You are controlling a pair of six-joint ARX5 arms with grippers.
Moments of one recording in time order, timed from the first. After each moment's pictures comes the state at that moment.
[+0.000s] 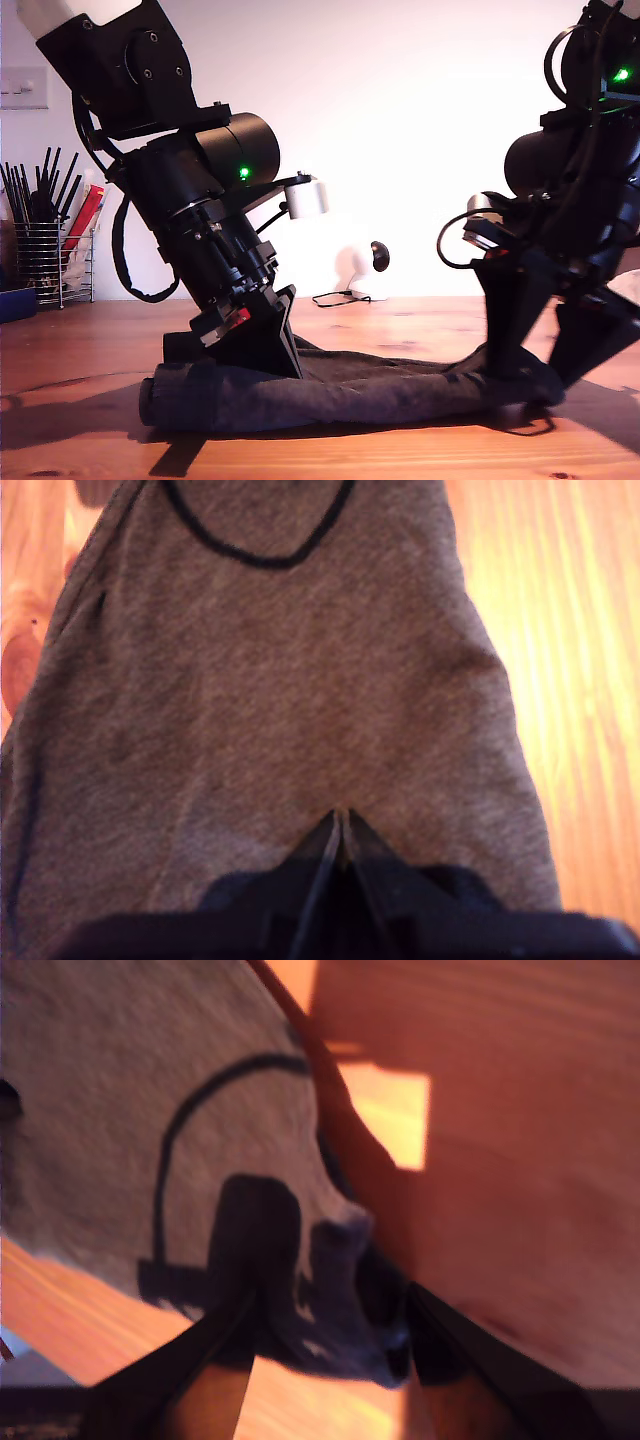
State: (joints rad) left arm -0.66 1.90 1.09 -0.40 0.35 0.89; right arm 0.27 1.80 1.05 -0.72 -0.46 -0.02
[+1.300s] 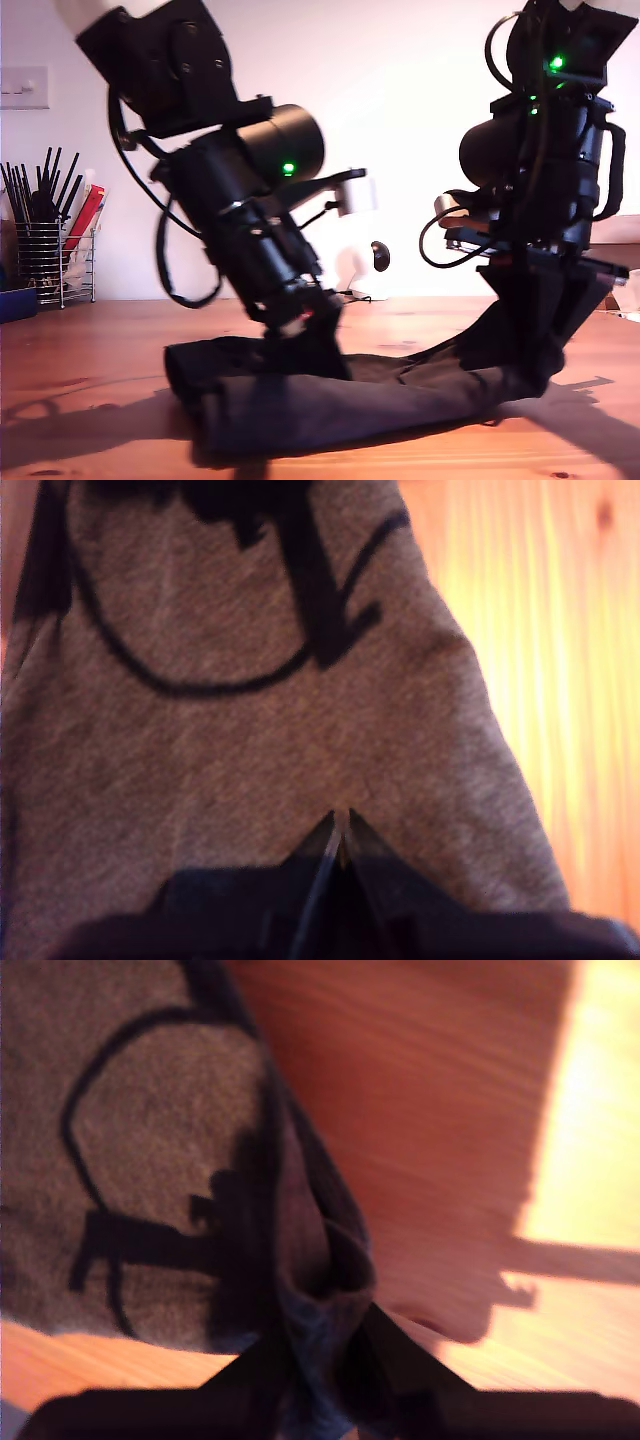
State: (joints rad) left arm -0.76 1.93 1.15 -0.35 0.35 0.64; right arm 0.32 1.87 1.25 -0.95 -0.18 -0.06
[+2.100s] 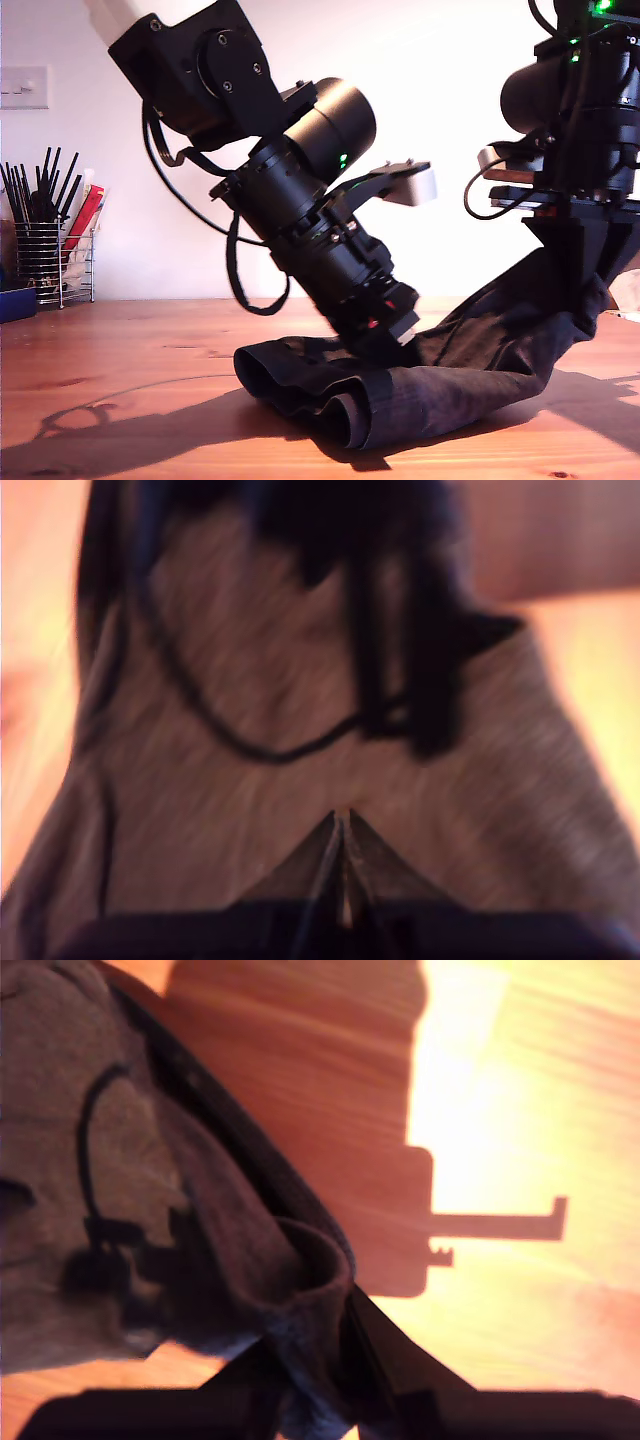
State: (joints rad) left arm -0.84 1.97 1.15 -0.08 0.18 0.45; right arm 0.26 1.75 1.26 -0.97 -0.07 -0.05
